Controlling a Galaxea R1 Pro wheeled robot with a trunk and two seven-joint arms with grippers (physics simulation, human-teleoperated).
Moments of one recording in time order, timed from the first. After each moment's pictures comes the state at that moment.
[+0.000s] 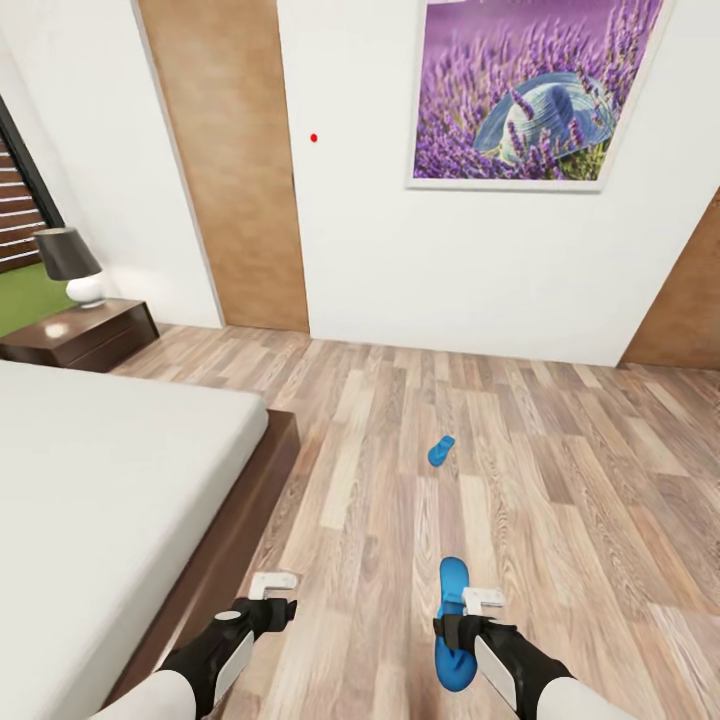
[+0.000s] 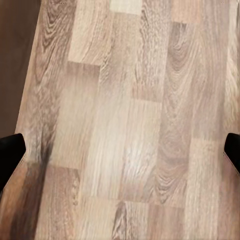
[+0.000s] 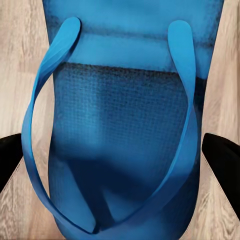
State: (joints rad) left arm -0.60 -0.06 -0.07 -0.28 0.04 0.08 0.00; right arm -0.59 0.02 0.23 -0.27 -0.31 0.18 -0.05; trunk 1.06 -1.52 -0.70
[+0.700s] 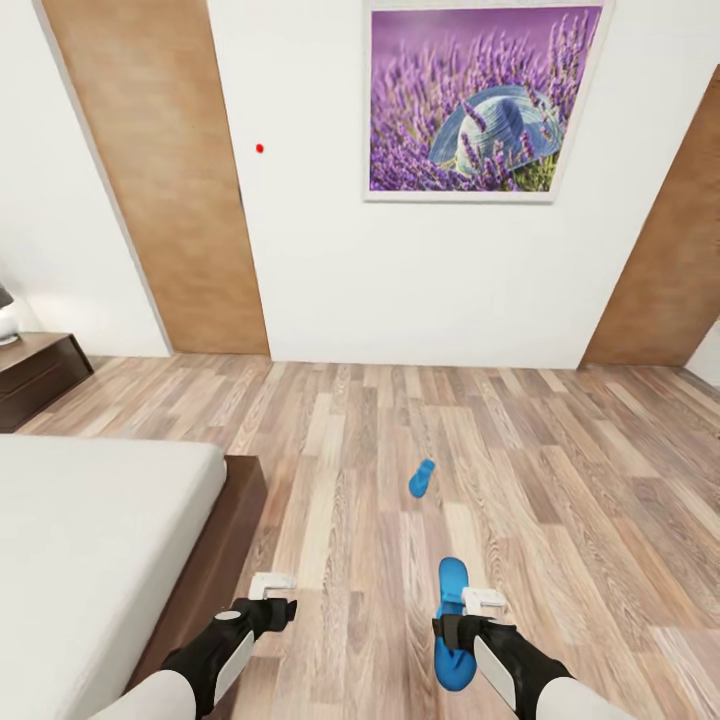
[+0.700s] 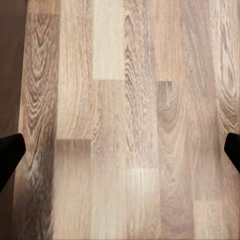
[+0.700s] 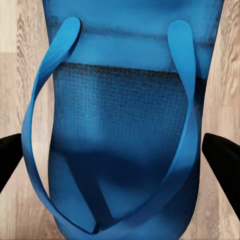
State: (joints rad) left arm -0.60 -0.06 -0.07 -0.28 0.04 0.08 0.00; right arm -0.59 0.02 0.23 -0.27 -0.31 0.18 -0.05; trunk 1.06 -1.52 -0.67
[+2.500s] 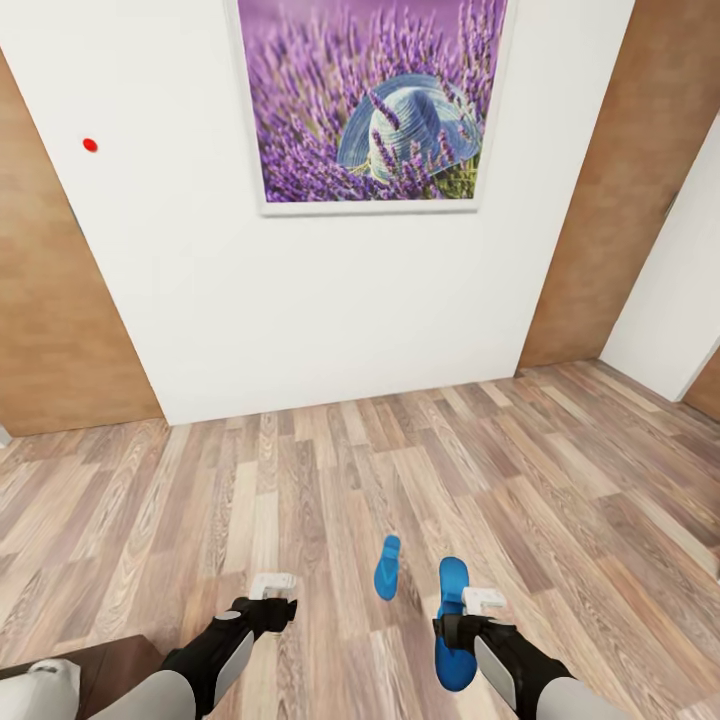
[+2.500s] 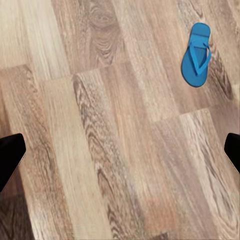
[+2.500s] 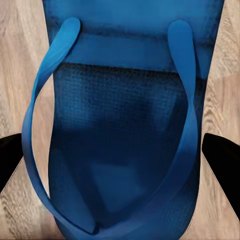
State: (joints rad) left arm -0.60 -0.06 -0.07 -0.28 0.04 0.08 0.00; right arm -0.59 0.02 0.23 -0.27 -0.31 0.18 -0.05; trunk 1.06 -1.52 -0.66
